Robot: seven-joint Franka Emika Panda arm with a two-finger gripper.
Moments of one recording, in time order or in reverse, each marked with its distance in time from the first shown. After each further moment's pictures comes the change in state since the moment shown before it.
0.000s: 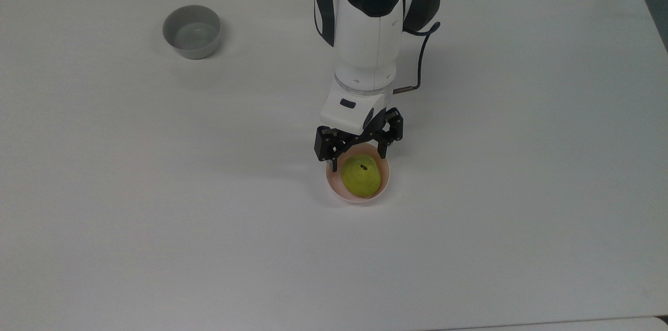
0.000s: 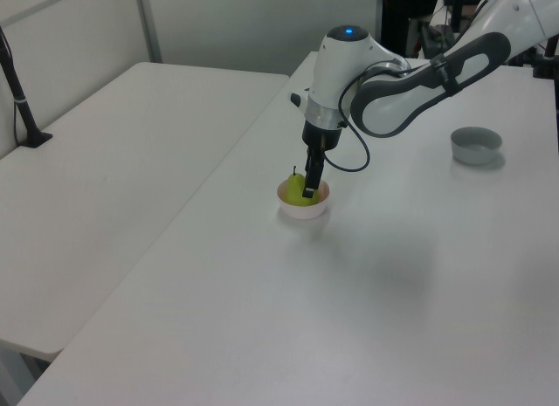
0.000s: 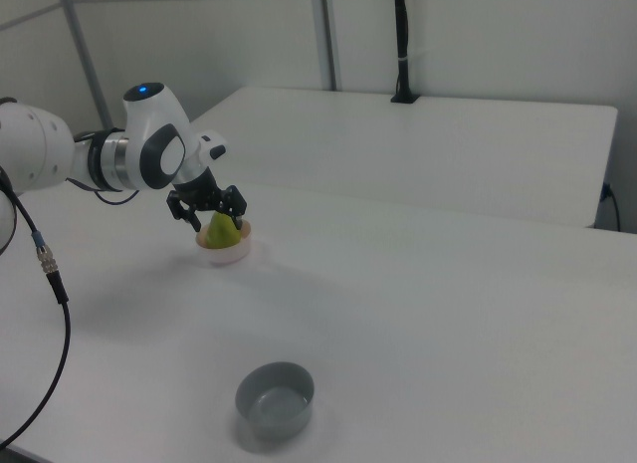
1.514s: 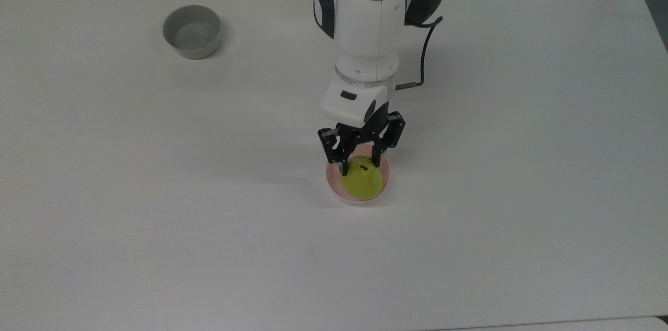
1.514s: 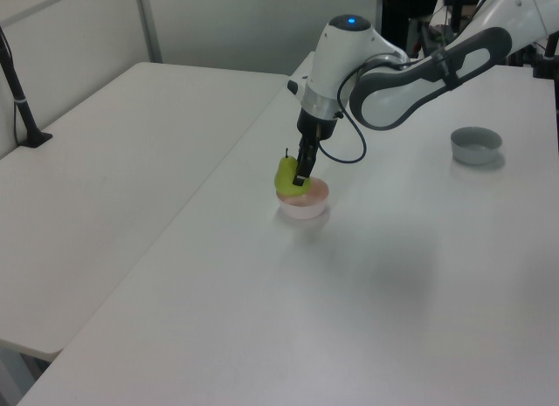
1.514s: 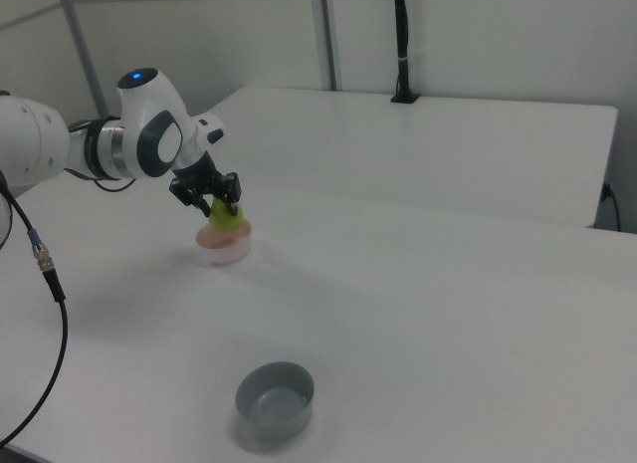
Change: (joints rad) arm -0.003 -0.018 0.000 0.026 -0.012 0.022 0.012
